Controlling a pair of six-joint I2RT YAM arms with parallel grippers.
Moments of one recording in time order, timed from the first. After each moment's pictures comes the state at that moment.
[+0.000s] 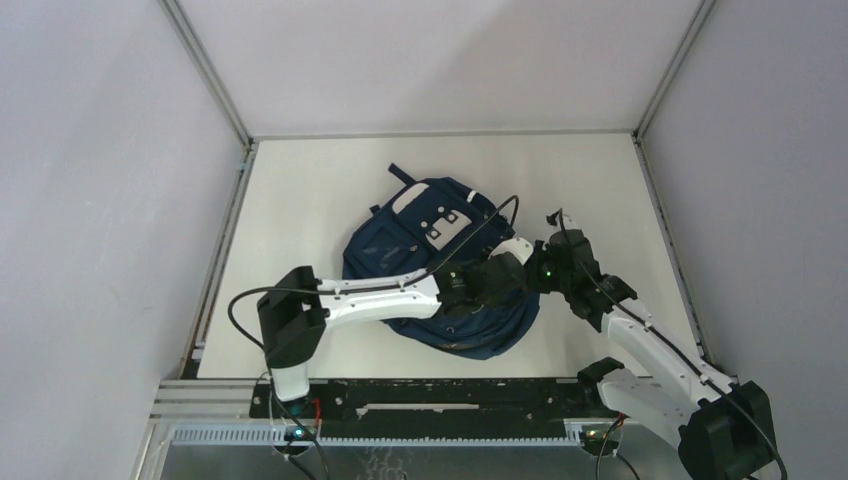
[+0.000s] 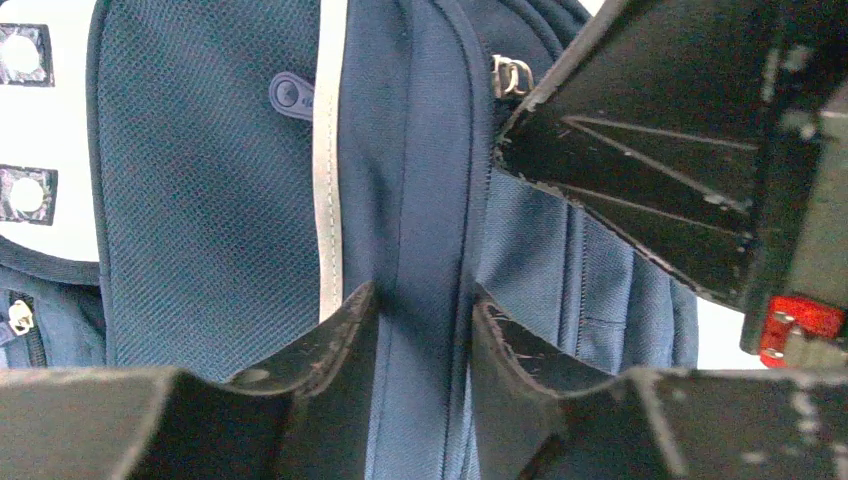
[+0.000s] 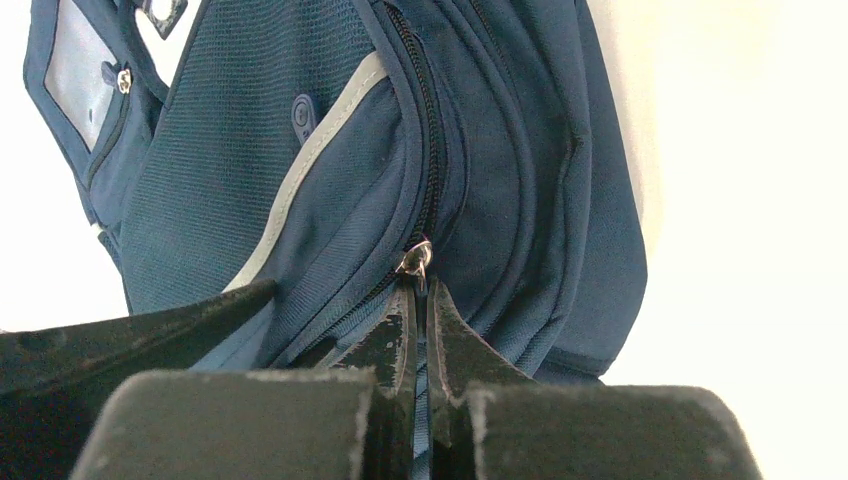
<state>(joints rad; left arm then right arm) -1.22 1.82 1.39 -0.42 -0.47 -0.33 0.43 0.93 0.58 -0.37 -0.07 0.57</state>
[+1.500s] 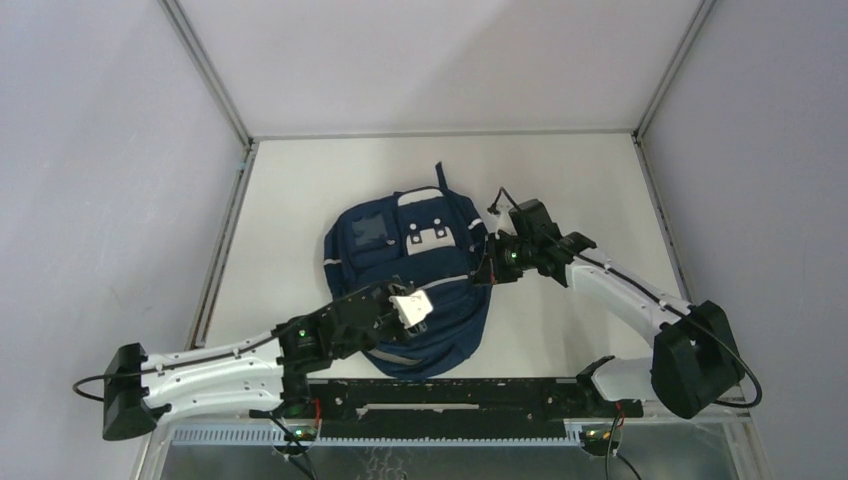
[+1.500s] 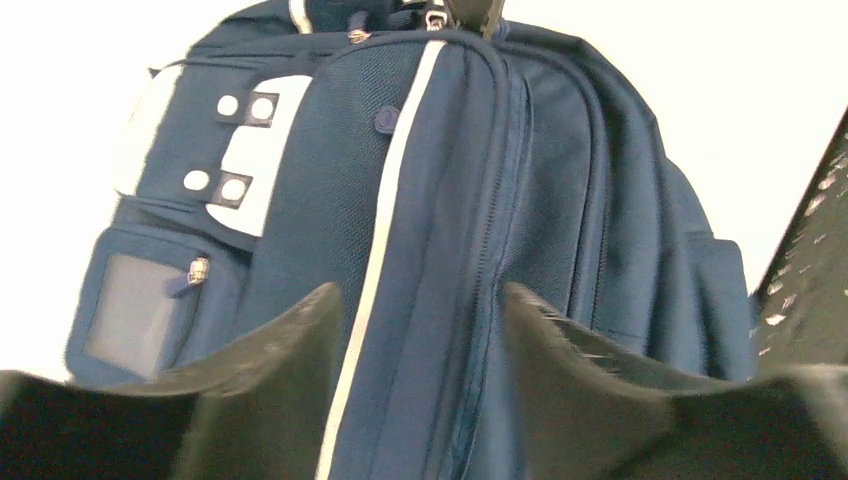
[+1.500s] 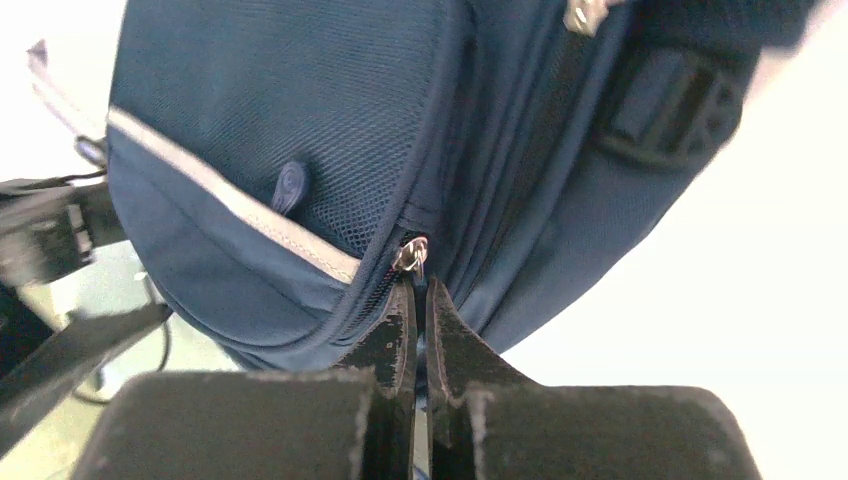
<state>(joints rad) -1.21 0.81 0.50 -0.09 -0.31 0.26 0.52 1.29 0.87 -0.46 -0.46 0.43</state>
